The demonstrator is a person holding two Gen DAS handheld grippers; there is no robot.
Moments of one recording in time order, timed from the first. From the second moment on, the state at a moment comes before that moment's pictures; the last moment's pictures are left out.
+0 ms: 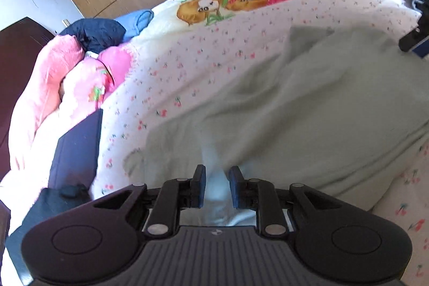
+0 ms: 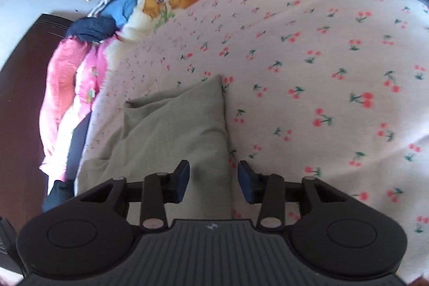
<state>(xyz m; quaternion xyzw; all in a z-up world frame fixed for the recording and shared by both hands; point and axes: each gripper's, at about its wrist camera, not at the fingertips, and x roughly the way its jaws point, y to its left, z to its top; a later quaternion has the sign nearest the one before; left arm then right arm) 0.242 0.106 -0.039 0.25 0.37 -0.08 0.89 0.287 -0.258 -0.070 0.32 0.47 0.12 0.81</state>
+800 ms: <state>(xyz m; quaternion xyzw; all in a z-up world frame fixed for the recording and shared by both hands) 0.229 0.032 -0.042 0.31 0.38 -0.14 0.86 0.306 -0.288 -0.033 0.16 0.54 0.08 0.82</state>
